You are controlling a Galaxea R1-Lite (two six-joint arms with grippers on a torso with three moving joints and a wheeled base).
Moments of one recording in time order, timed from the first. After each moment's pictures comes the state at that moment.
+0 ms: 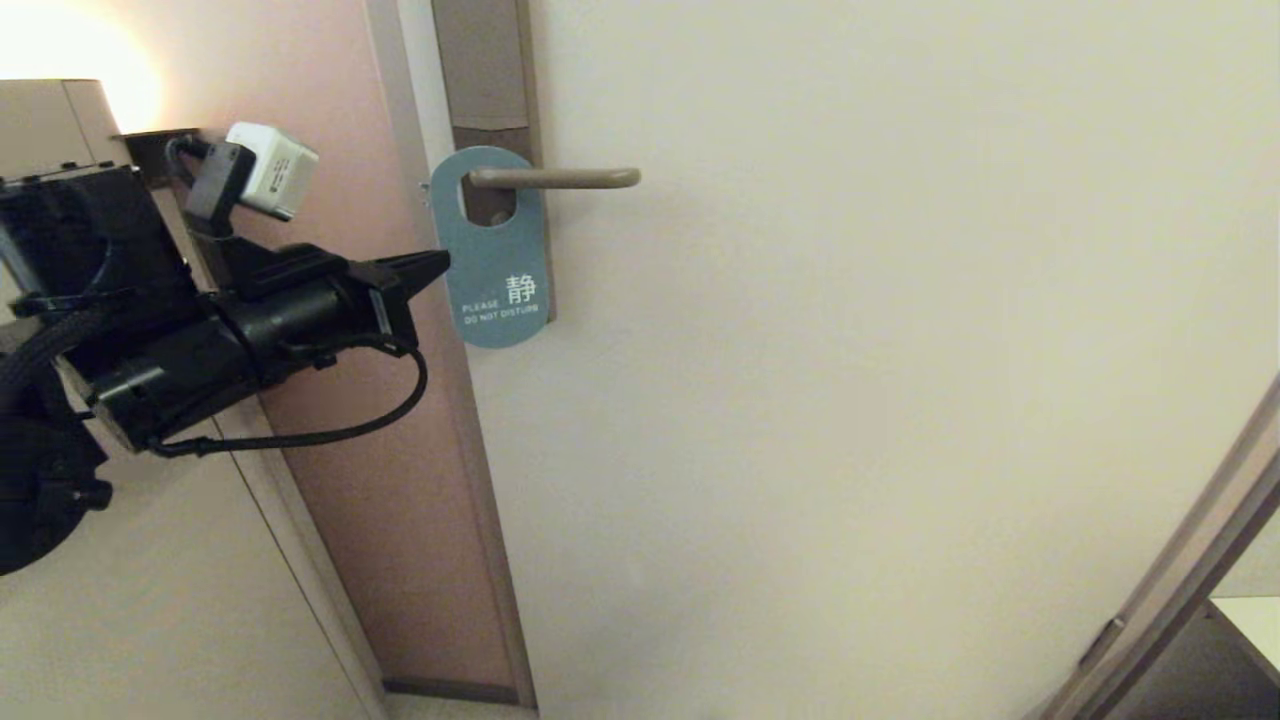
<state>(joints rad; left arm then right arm) -0.27 1.57 -0.88 -0.73 -0.24 0.05 0.00 0.00 0.00 0.00 0.00 0.02</state>
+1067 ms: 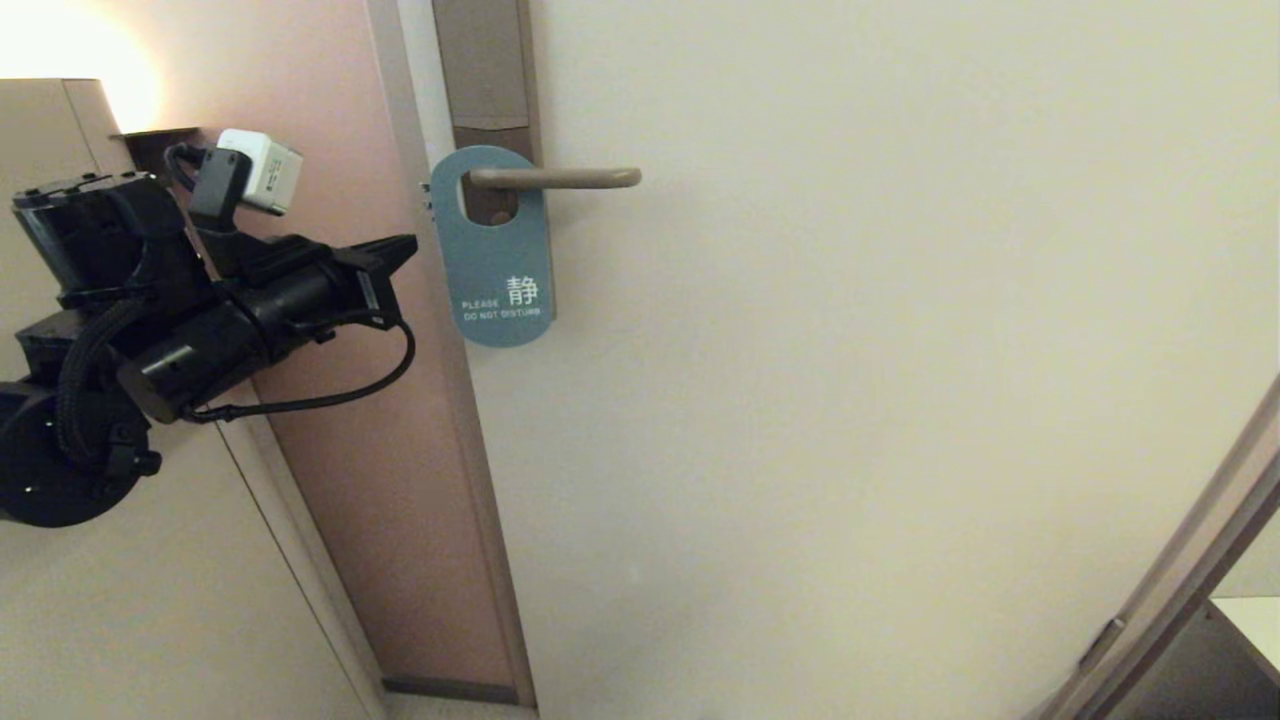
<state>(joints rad) -0.16 1.68 -0.92 -0.84 -0.22 0.06 0.00 0.00 0.00 0.00 0.00 0.02</state>
